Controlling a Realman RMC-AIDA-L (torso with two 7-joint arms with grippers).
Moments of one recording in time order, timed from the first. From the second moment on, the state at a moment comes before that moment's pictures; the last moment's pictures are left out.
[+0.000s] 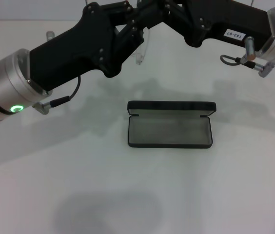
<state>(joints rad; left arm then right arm) -0.51 -2.09 1.24 0.55 0.99 1.74 -1.08 0.79 2.03 -1.24 -0.40 -1.03 -1.64 1.11</state>
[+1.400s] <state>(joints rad) -0.30 -1.91 0.99 0.75 1.03 1.83 -1.27 0.51 2.00 -1.23 -1.42 -1.76 -1.61 1.90</state>
